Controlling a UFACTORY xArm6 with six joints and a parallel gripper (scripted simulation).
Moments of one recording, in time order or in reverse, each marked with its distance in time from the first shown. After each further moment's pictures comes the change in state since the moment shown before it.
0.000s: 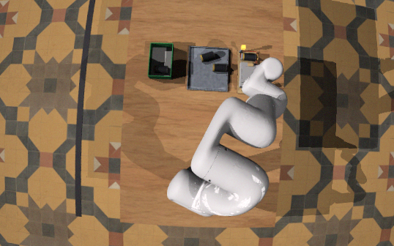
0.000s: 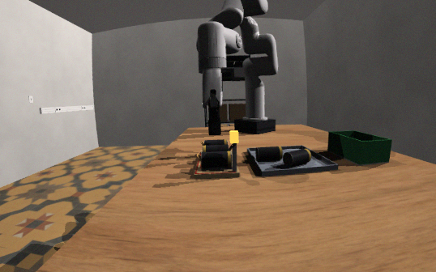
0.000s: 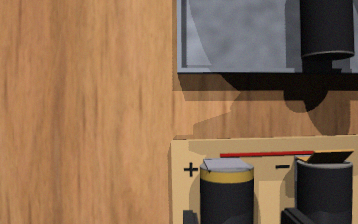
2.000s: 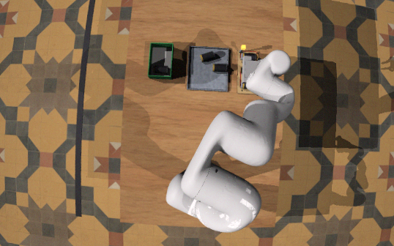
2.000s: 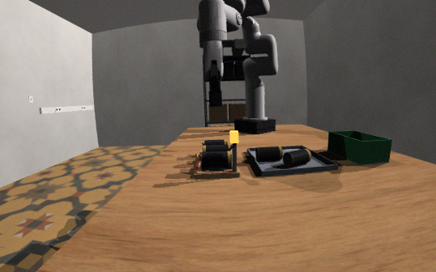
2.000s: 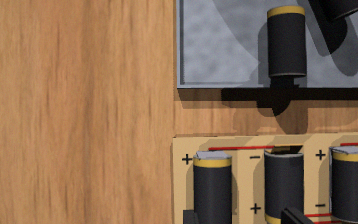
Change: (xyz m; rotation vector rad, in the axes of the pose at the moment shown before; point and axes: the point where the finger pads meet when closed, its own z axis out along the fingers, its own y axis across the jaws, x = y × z) arm 0.005 0.001 -0.074 0.004 0.002 0.002
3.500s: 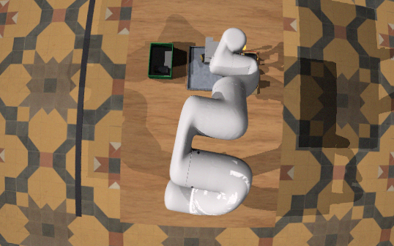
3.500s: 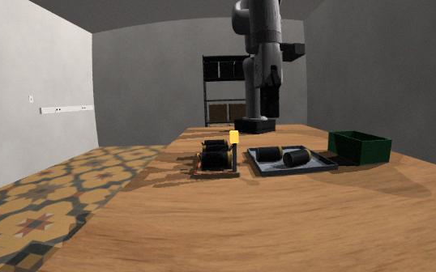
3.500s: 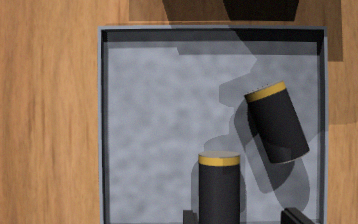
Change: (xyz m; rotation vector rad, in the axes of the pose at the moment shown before) arm 0.128 0.067 0.027 -0.004 -0.003 0.000
